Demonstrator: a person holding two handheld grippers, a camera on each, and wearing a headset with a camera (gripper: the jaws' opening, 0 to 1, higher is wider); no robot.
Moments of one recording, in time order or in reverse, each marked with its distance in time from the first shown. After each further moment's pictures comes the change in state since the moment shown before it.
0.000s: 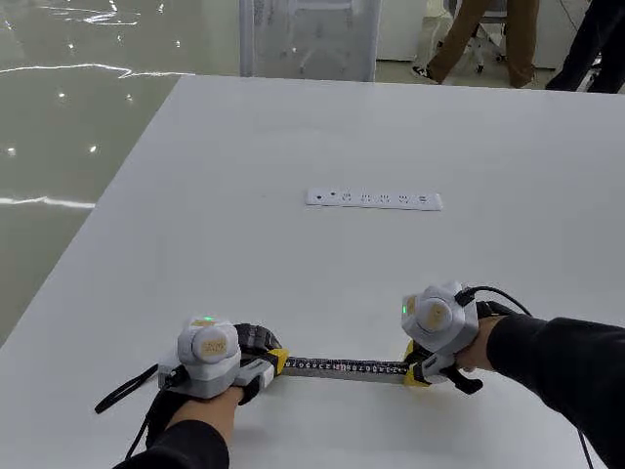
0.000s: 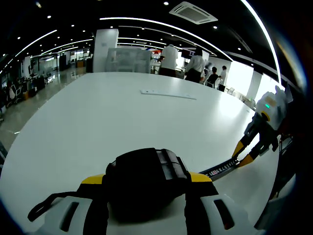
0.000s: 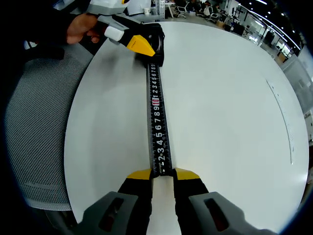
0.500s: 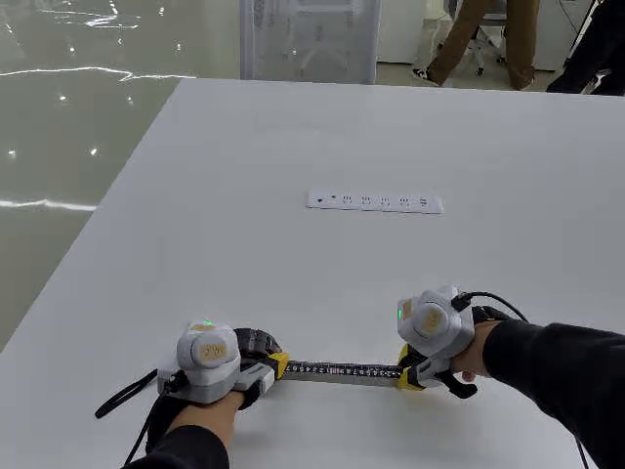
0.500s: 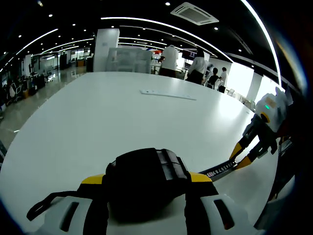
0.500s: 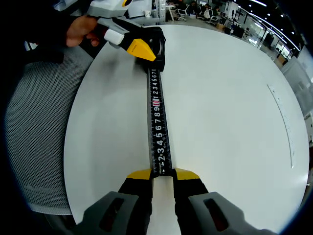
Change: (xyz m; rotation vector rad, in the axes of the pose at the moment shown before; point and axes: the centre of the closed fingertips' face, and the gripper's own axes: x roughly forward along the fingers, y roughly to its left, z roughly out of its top) left arm 0.000 0.000 0.000 -0.014 -0.002 -0.005; right arm 0.003 0.002 0.010 0.001 -0.027 -0.003
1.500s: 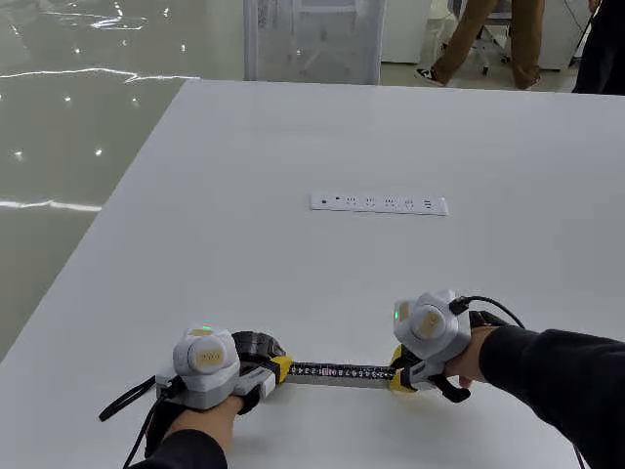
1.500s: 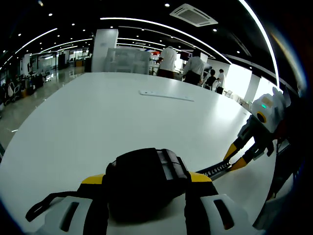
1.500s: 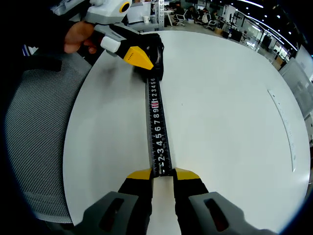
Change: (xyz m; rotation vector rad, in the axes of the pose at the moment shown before) left arm -0.001 0.000 0.000 -0.006 -0.007 -0.025; right arm 0.008 0.001 0.018 0.003 -0.056 -0.001
